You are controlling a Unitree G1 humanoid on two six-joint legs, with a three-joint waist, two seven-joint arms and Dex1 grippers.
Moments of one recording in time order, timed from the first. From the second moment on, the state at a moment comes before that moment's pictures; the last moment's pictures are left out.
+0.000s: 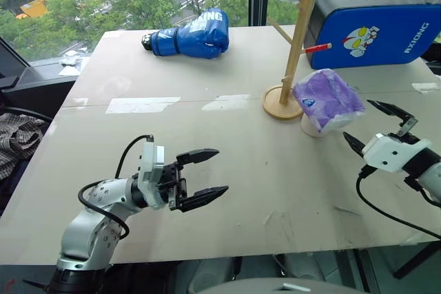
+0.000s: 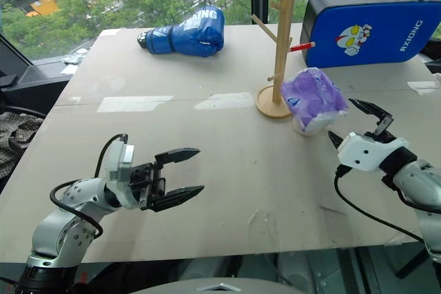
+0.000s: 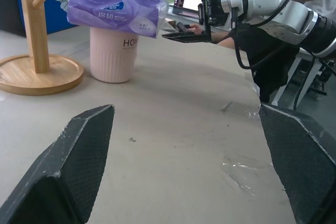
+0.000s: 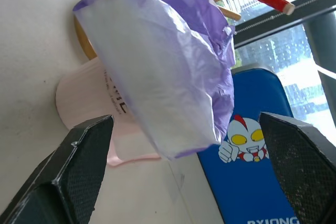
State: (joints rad) left arm 0.09 0.60 0.12 -0.40 -0.72 0.27 -1.15; right arm 0.03 -0.78 -0.20 -0.34 -0.26 -0.20 0.52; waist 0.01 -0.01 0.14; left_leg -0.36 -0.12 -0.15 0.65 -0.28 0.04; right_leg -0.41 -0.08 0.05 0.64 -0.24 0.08
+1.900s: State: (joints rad) left arm -0.08 0.53 0.07 -0.36 -0.78 0.32 -1.11; right arm 0.09 -0.83 -0.50 -0.37 0.35 0.47 0.76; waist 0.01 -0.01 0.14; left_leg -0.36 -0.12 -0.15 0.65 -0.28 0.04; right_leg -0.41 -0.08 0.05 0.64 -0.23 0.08
